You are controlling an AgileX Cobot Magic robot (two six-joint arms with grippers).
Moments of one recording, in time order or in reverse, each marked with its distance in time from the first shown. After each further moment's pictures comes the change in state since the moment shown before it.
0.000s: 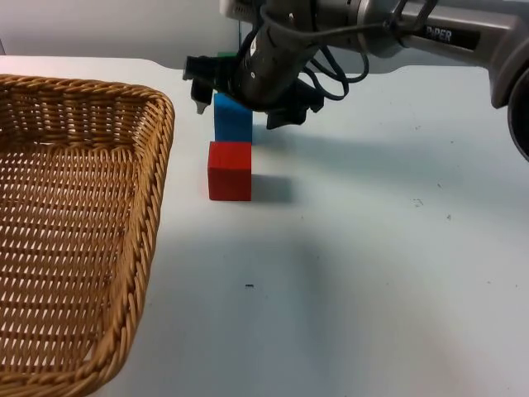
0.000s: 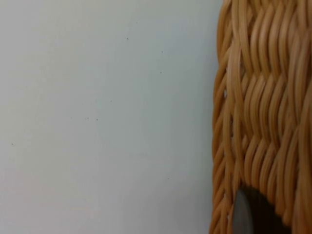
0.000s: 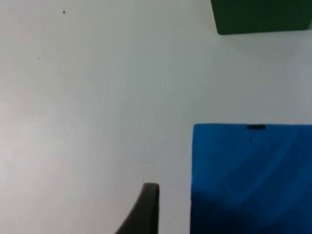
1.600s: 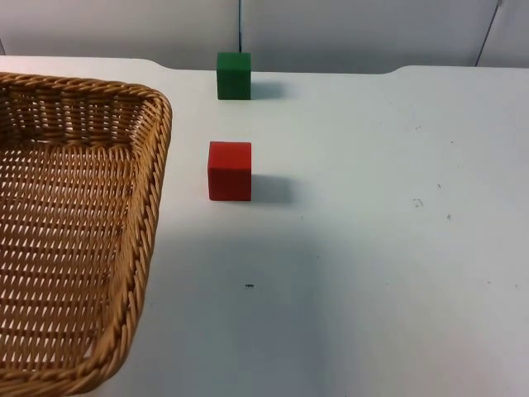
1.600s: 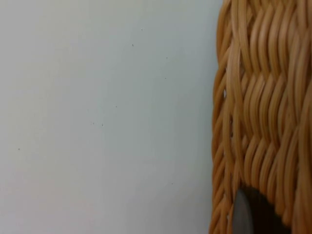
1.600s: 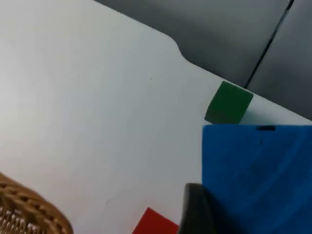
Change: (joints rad) right arm 0.046 -0.601 0.168 -0.017 0.306 -0.503; left arm 0.000 0.000 0.000 -0.004 -0.016 0.004
